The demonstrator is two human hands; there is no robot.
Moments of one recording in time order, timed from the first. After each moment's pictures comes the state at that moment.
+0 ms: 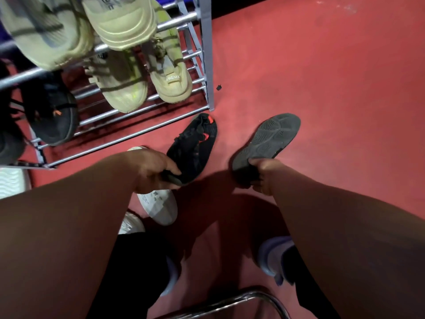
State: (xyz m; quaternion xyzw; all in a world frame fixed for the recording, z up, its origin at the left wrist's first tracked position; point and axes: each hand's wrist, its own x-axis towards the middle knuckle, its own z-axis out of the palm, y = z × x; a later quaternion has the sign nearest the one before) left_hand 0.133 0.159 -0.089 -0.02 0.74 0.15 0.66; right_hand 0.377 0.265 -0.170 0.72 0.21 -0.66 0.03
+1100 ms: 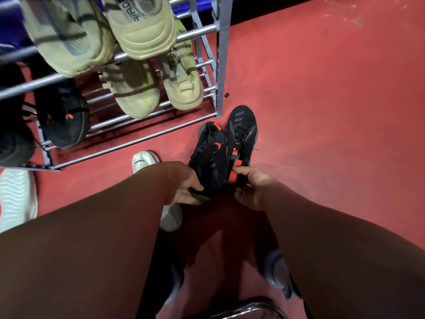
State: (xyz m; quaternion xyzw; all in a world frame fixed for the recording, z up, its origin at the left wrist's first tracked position) left_hand 0.170 0.165 -0.101 -0.03 0.71 0.13 0.69; right_hand 0.348 0.240 -0.181 0.69 0.16 -0.70 0.07
